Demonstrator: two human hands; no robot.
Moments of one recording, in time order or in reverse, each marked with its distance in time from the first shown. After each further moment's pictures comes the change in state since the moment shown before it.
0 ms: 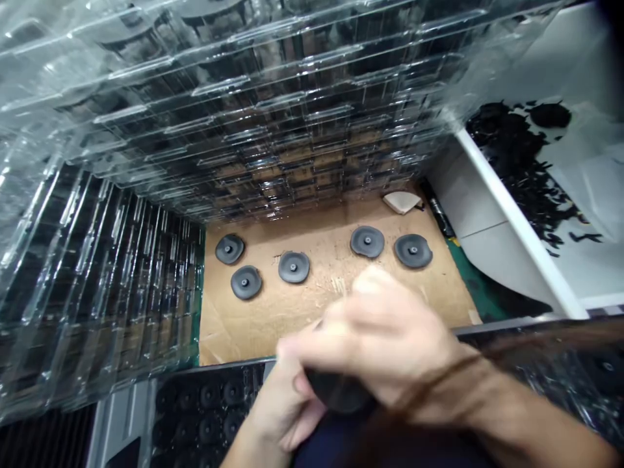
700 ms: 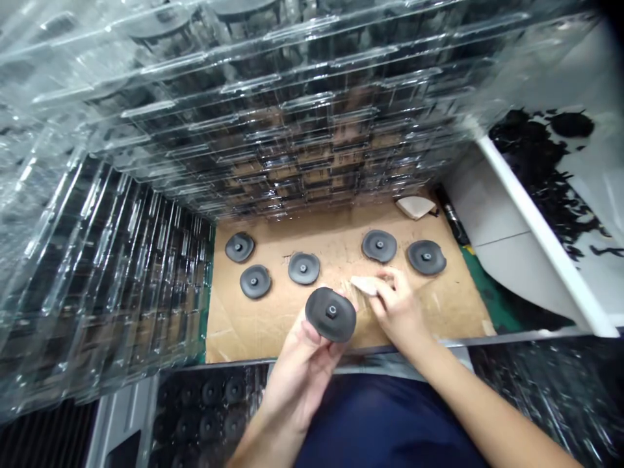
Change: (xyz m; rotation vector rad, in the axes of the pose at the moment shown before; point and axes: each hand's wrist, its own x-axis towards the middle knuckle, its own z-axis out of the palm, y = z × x) left_hand 0.021 -0.002 -0.011 -0.224 0.014 -0.064; right_hand -0.082 0.089 0.074 -0.307 0.246 0.608
